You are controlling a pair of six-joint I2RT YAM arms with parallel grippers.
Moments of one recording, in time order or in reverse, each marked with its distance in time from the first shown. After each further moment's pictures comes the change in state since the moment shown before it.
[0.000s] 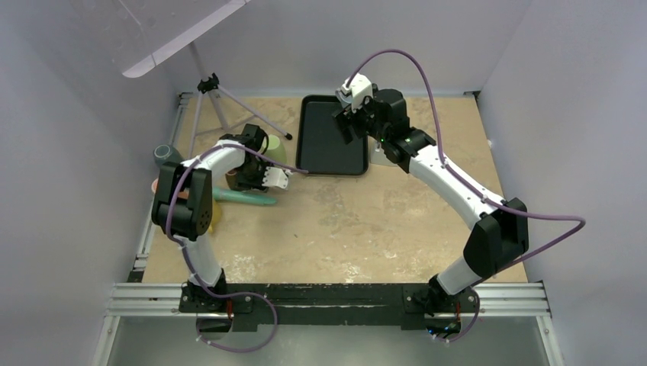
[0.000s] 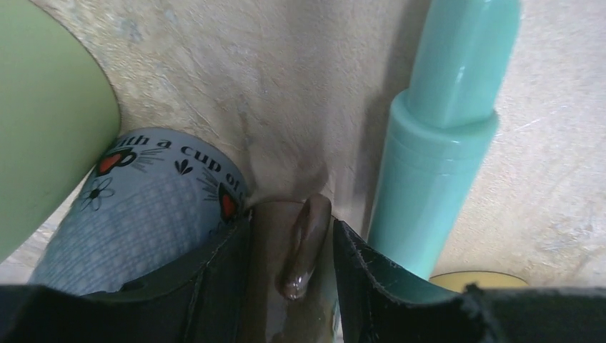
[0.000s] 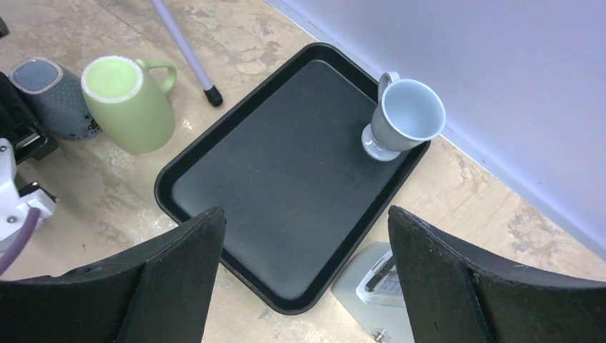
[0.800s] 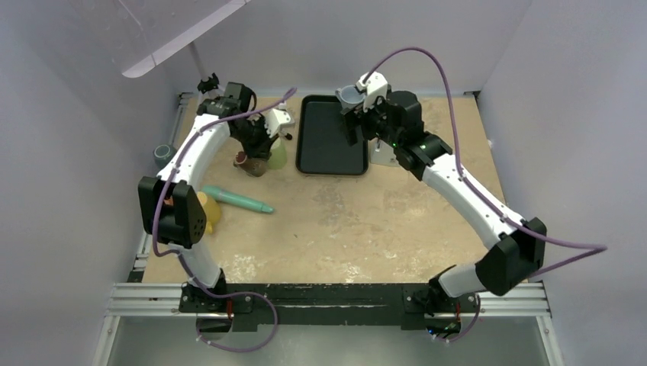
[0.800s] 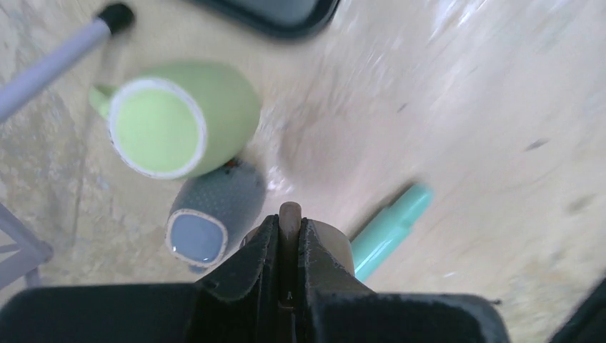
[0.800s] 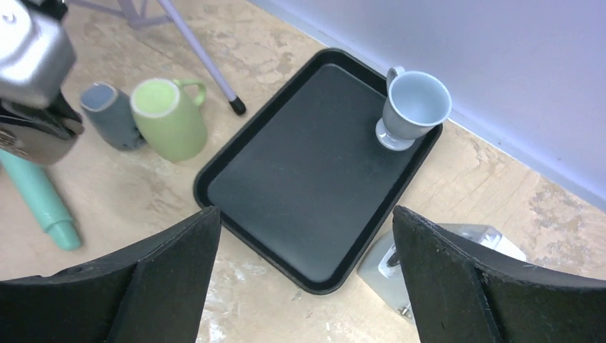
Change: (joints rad) left arm 0.027 -0.040 0.360 -0.217 0.350 -0.570; right arm 0.000 -0.080 -0.006 -0.069 0.002 0.106
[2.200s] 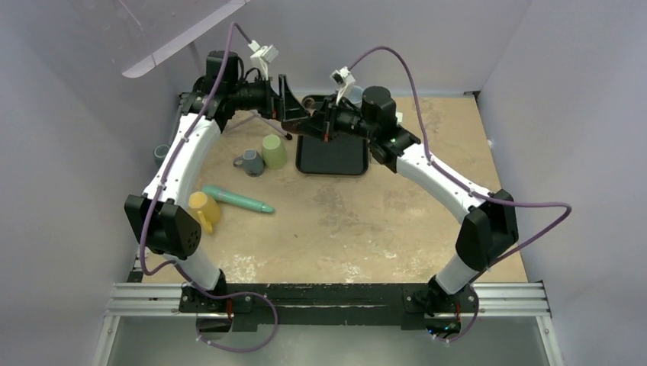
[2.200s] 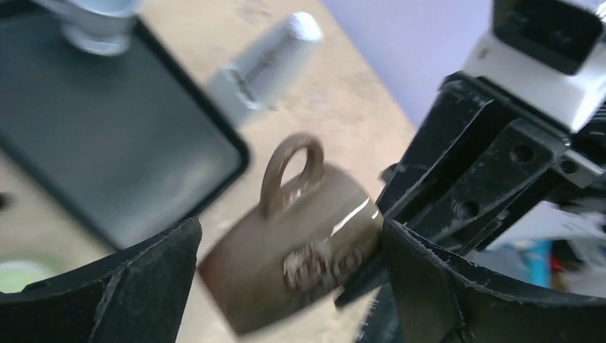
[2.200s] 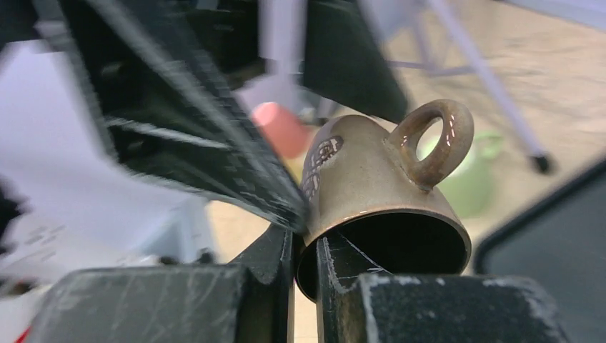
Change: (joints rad) left arm -0.017 -0.127 0.121 0.485 0.557 -1.230; right arm 0.066 0.135 -0.007 0.422 -0.593 0.682
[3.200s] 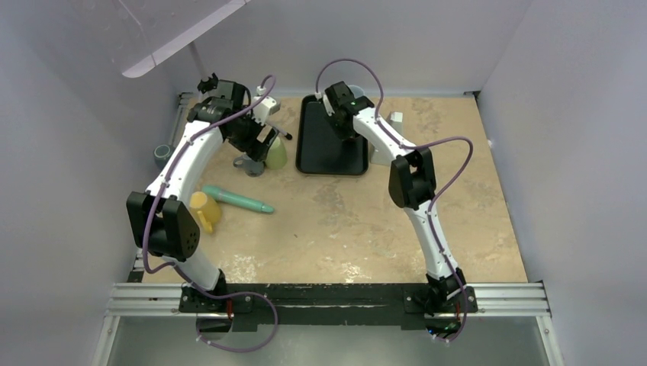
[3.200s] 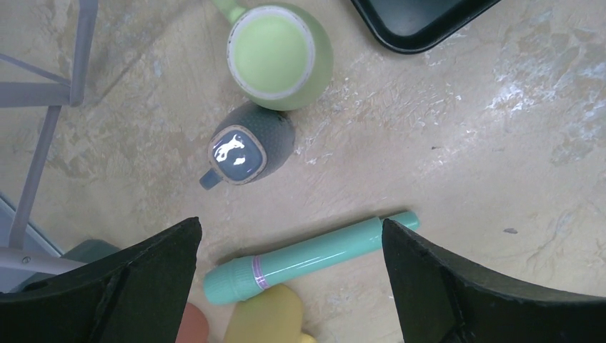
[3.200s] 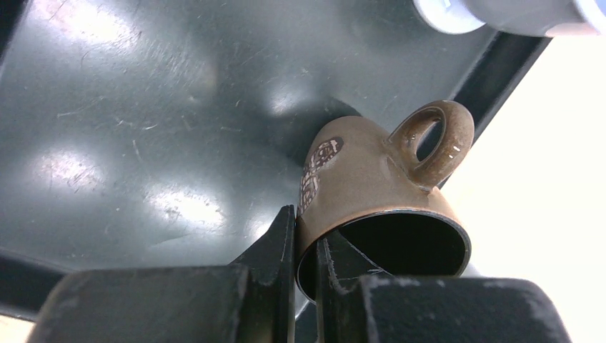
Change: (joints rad) left arm 0.019 -0.012 -0.128 -0.396 -0.766 0.705; right arm -0.082 0.857 0.962 -1.083 0.818 -0.692
